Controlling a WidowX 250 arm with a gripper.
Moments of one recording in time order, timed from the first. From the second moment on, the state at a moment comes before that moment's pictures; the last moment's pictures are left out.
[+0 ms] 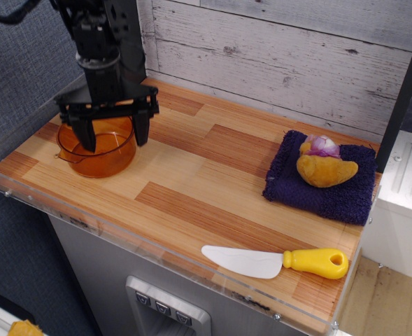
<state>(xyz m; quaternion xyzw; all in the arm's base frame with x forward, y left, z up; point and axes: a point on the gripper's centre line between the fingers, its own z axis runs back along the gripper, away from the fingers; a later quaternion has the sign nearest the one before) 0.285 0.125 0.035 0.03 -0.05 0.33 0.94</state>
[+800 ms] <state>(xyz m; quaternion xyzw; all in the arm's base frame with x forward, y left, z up) 0.279 0.131 0.017 0.03 -0.05 0.33 0.94</state>
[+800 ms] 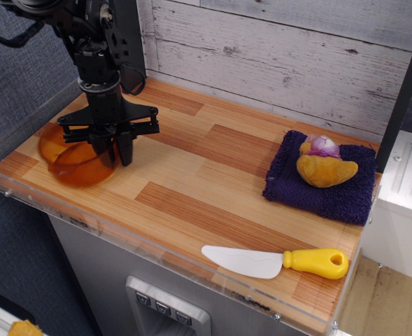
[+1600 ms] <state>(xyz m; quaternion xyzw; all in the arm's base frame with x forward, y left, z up) 0.284 0.135 0.048 0.01 -0.07 0.34 0.94</state>
